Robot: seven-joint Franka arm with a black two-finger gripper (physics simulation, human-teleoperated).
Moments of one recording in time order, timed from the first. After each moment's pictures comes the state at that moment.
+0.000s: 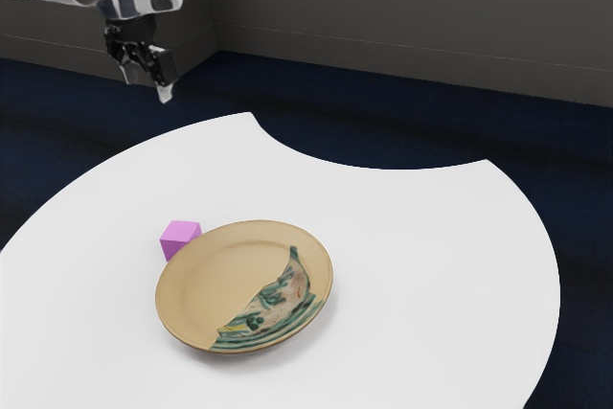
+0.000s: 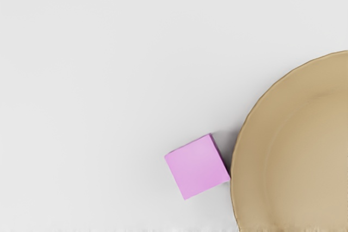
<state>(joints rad) -0.06 0.15 0.22 -1.46 0.08 1.70 0.33</state>
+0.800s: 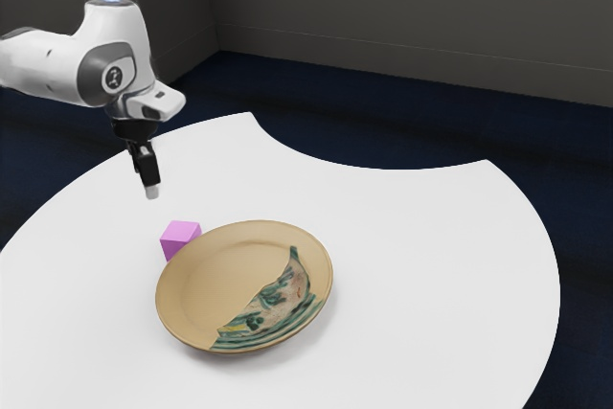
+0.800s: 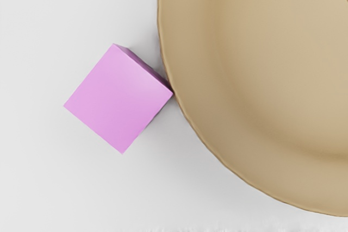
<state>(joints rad) -0.12 0.06 0.29 -1.93 0.08 1.93 0.74</state>
